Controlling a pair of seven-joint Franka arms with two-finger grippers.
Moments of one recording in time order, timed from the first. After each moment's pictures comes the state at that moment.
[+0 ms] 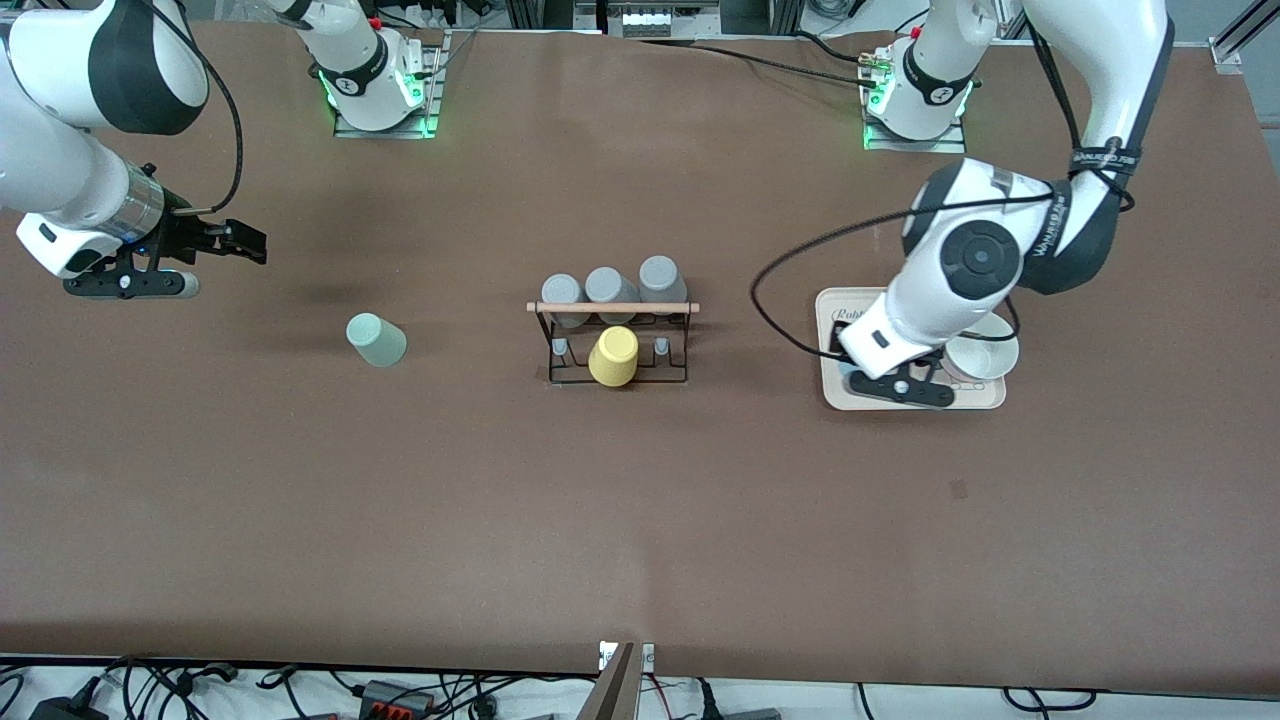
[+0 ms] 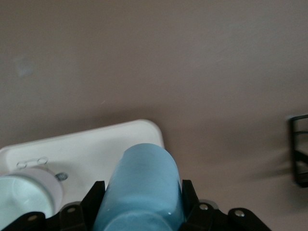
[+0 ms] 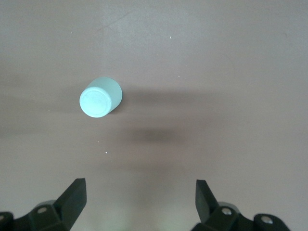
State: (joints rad) left arm -0.18 0.36 -0.22 -1.75 0.08 2.06 -0.23; right arm 0.01 -0.07 -0.02 -2.07 -0.04 1.84 -0.02
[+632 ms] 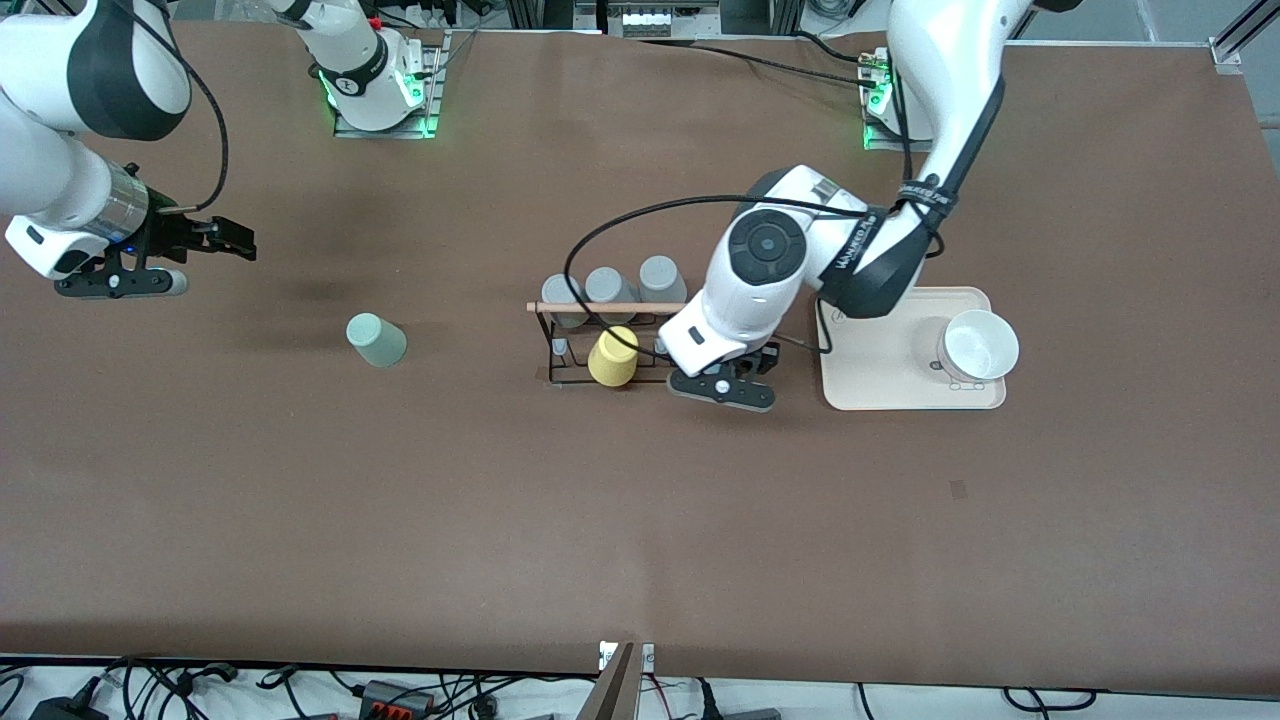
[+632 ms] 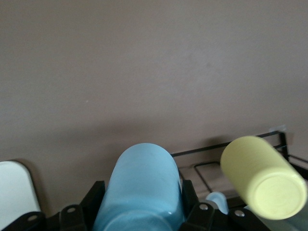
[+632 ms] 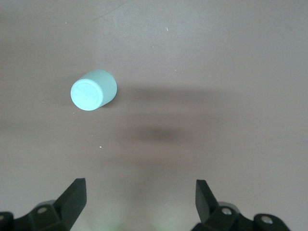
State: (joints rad) left arm -0.44 0.64 -0.22 -1.36 0.08 2.04 -0.49; right arm 0.00 -0.07 -0.07 -2.09 -0.01 1.84 -0.10
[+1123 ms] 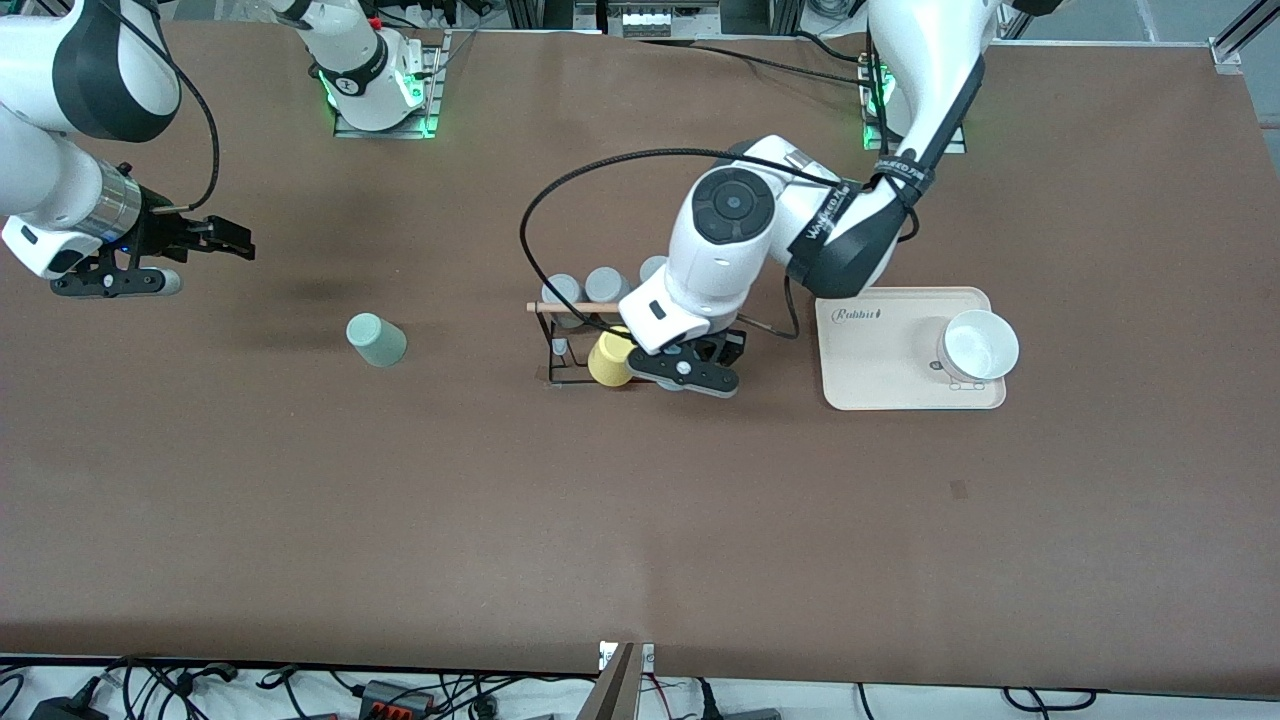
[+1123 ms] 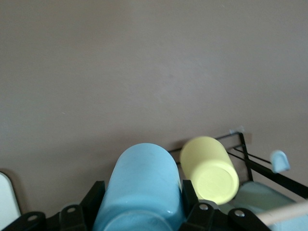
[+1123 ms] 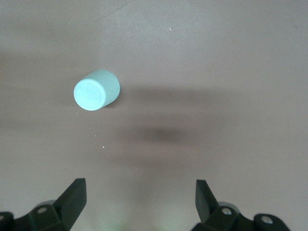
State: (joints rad) left arm -0.51 0.64 -0.22 -1.29 0.08 2.02 -0.50; right arm 0.00 -0.07 -0.07 -2.09 0.00 1.85 -0.11
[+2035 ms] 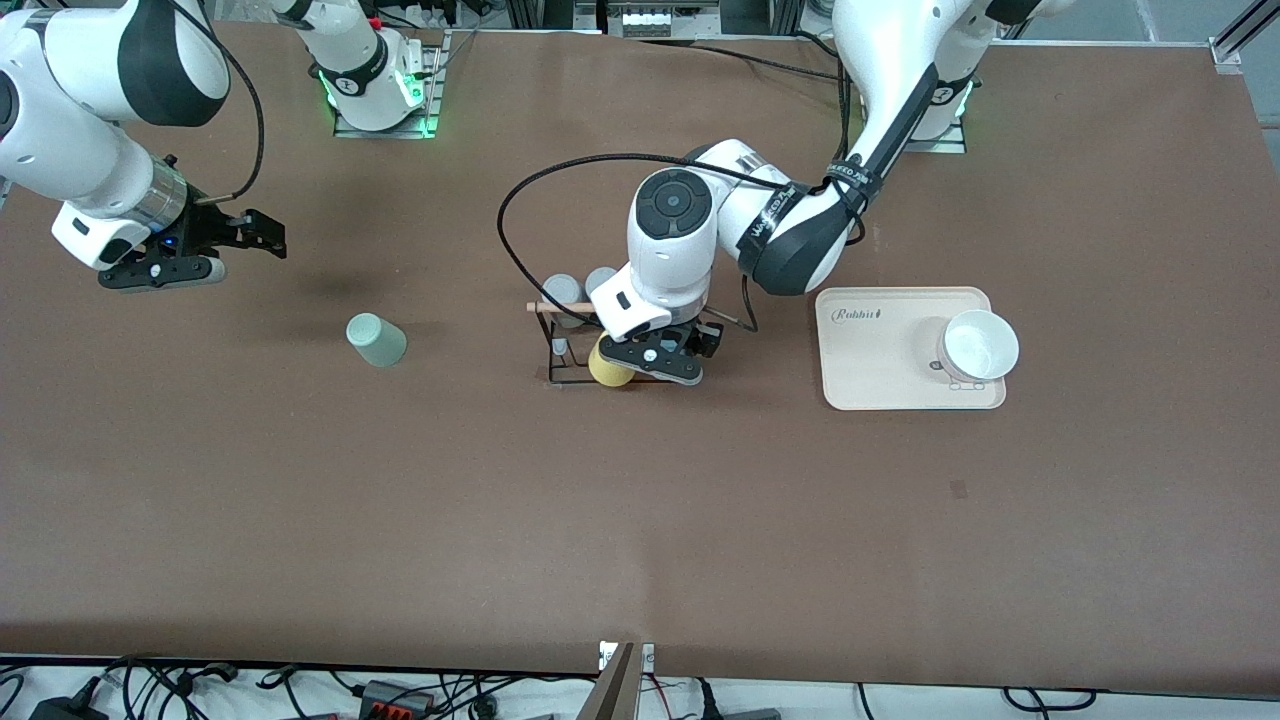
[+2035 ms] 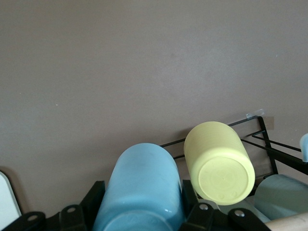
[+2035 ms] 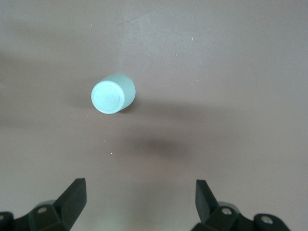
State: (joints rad) left arm -0.56 0.68 -0.20 -1.30 0.16 2.01 -0.52; right arm 0.05 -0.13 -0.05 -2.20 0.00 1.96 -0.12
